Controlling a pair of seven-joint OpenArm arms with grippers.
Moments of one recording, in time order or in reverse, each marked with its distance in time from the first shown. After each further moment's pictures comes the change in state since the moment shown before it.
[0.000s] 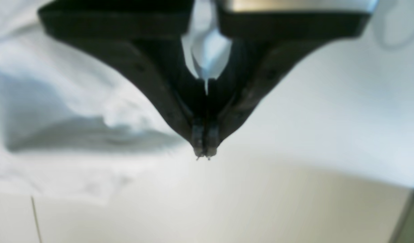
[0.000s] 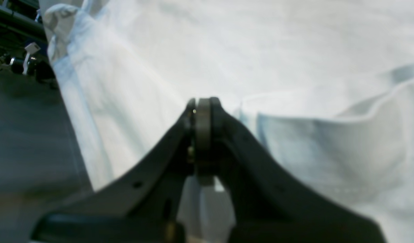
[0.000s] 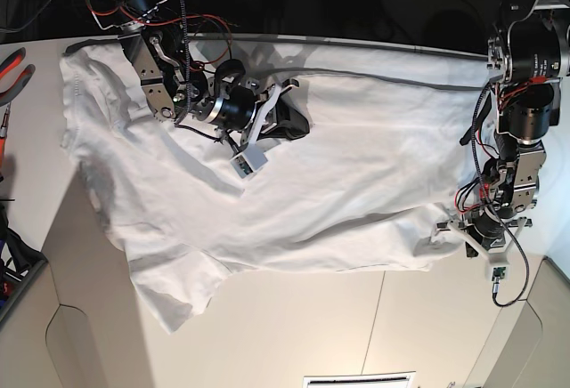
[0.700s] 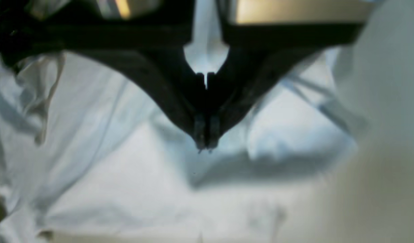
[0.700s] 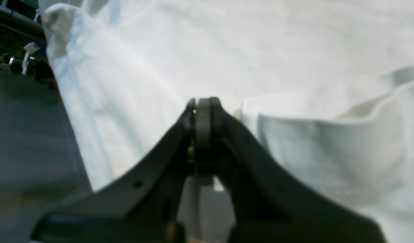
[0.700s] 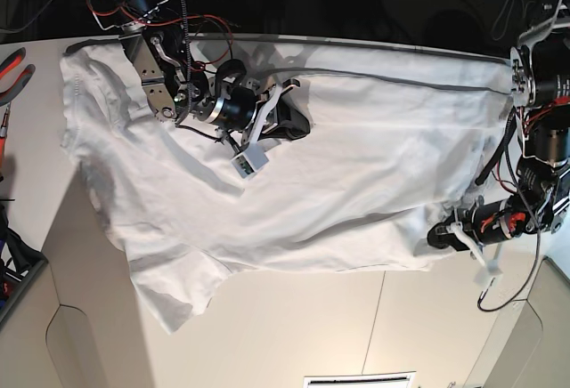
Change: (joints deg) left arm -3.8 -4.3 0.0 0.0 -27.0 -27.4 36.8; right arm -0.2 0.2 0.0 -0.1 -0.4 0.0 0.0
